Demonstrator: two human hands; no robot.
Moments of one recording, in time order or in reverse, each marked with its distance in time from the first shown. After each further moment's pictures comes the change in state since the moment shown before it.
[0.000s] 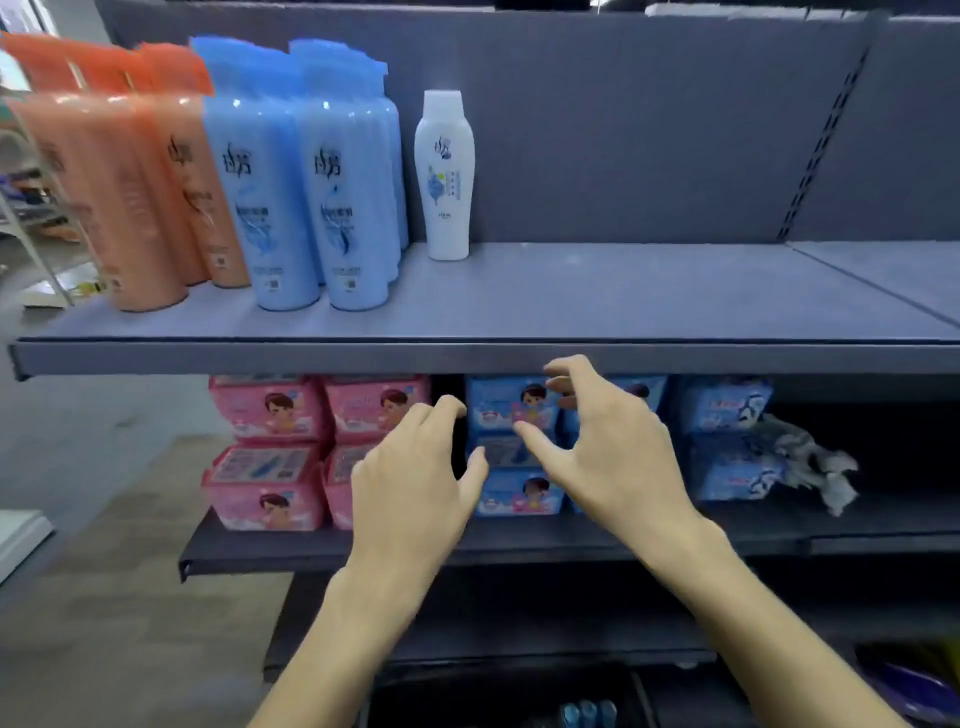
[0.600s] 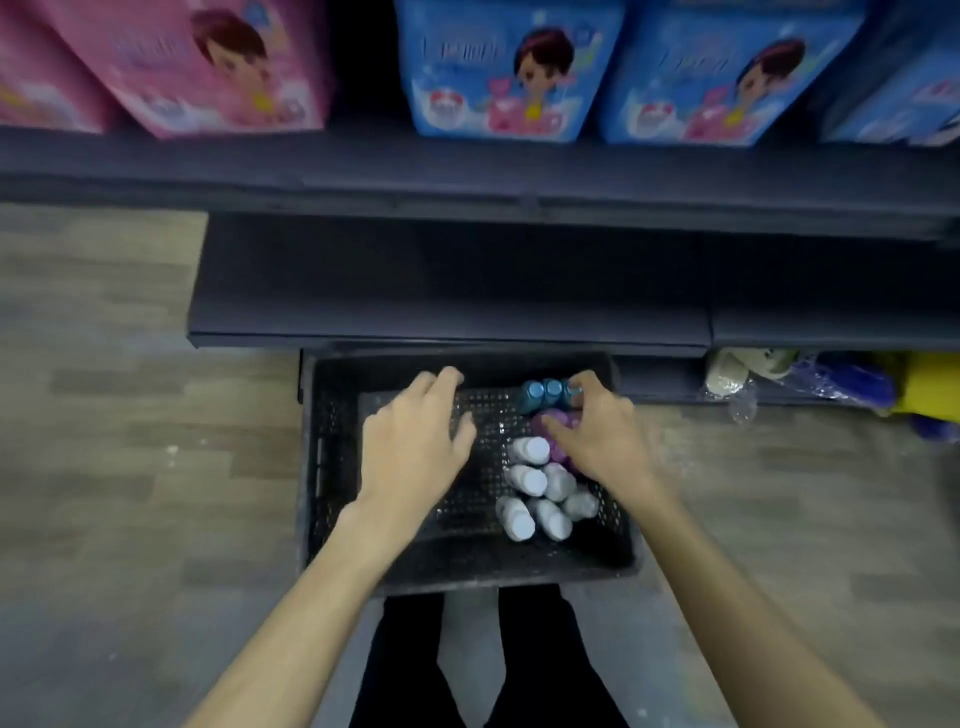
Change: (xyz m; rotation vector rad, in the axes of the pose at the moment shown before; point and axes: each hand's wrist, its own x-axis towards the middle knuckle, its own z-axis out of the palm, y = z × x) left_hand -0.236 -0.060 0.257 0.022 -0.685 -0.203; right_hand -0.243 0.217 0.238 -0.040 -0.791 0.641
